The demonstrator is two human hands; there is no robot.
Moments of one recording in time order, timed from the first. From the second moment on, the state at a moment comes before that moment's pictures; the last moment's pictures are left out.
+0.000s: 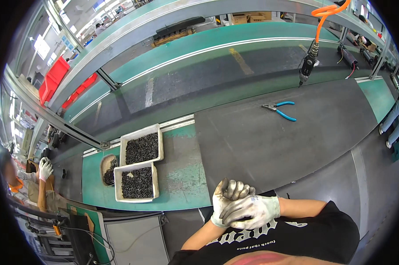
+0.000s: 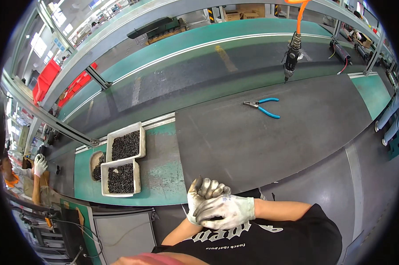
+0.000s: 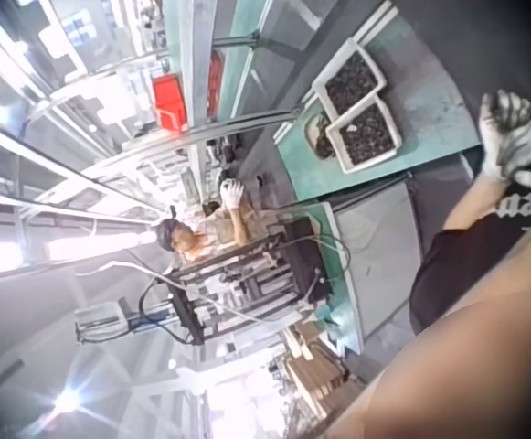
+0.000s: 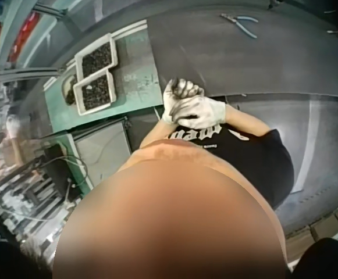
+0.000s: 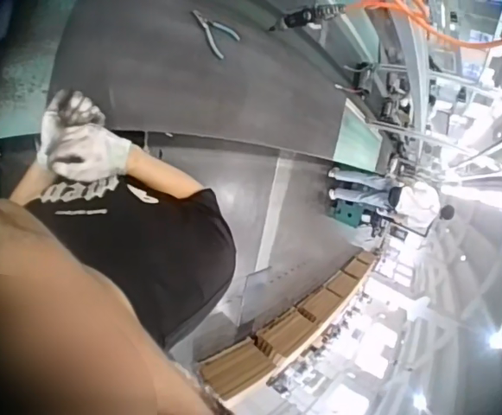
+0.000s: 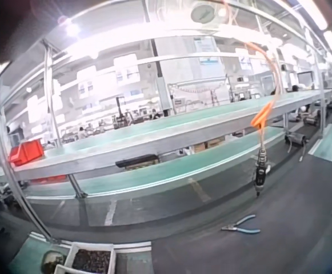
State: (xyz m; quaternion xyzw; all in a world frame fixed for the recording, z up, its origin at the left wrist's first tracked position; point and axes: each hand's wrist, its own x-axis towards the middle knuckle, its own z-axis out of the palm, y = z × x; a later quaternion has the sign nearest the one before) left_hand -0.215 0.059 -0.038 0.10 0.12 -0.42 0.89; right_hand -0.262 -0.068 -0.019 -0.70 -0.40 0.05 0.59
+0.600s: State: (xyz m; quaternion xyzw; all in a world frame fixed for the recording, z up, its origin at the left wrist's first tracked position) left_hand -0.218 0.069 -0.048 0.06 0.11 -0.47 0.87; right_hand -0.276 -0.057 -0.025 -0.72 -0.38 0.03 0.57
